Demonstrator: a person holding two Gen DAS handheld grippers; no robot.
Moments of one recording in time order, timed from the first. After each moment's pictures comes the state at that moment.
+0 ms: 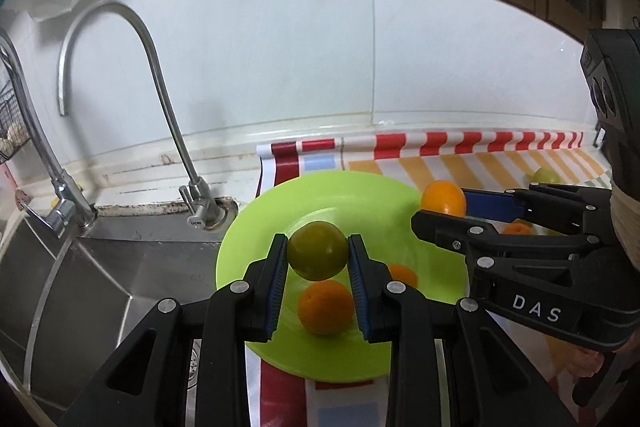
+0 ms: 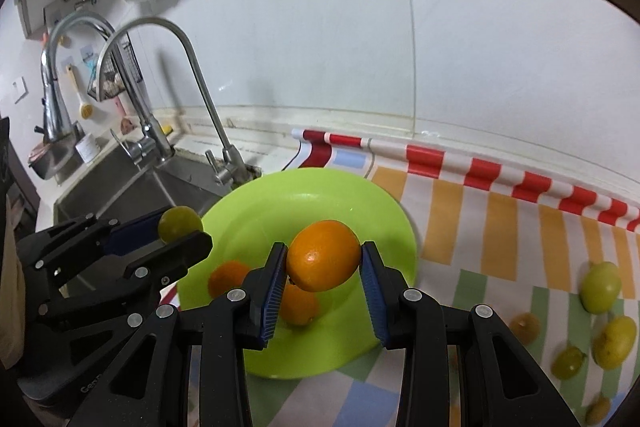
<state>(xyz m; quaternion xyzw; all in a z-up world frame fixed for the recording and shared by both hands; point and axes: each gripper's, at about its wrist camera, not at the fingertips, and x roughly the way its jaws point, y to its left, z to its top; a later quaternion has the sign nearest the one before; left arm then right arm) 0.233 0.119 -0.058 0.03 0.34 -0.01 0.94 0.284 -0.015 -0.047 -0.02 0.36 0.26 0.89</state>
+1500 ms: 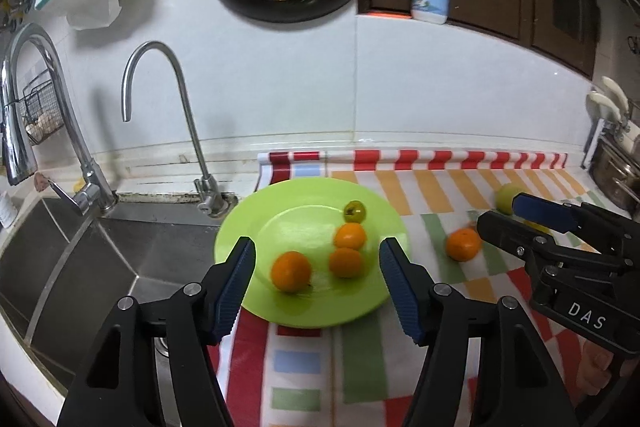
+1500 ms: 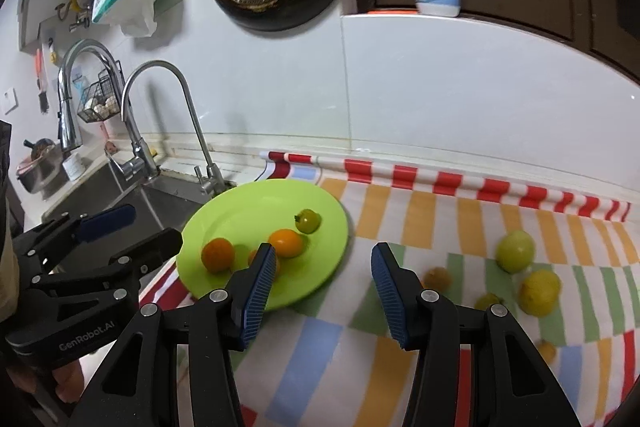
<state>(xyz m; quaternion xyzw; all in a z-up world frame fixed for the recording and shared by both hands) 0.163 0.081 -0.015 0.00 0.31 0.01 0.95 0.200 -0.087 -0.005 -0.01 0.31 0.20 0.93</state>
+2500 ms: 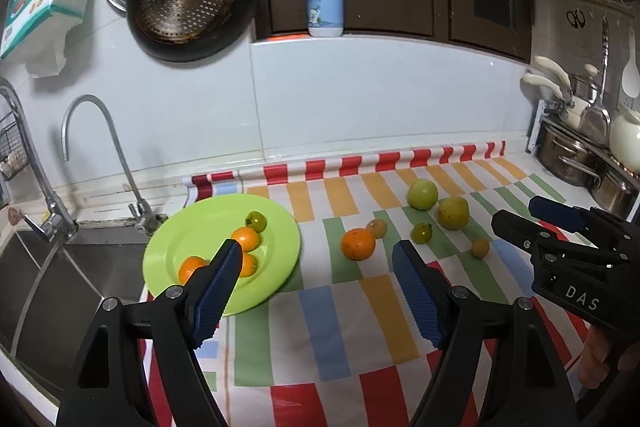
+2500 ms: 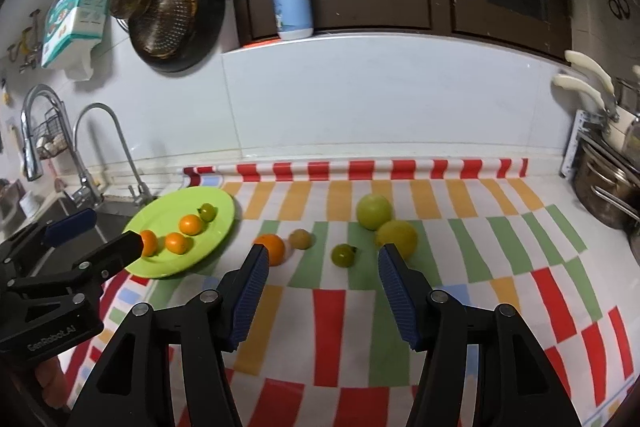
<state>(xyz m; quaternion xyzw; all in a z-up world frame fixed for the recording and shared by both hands) 0.129 -0.011 -0.001 0.03 0.28 -0.07 0.96 0.136 -0.200 0.002 0.02 0.29 0.06 0.96</state>
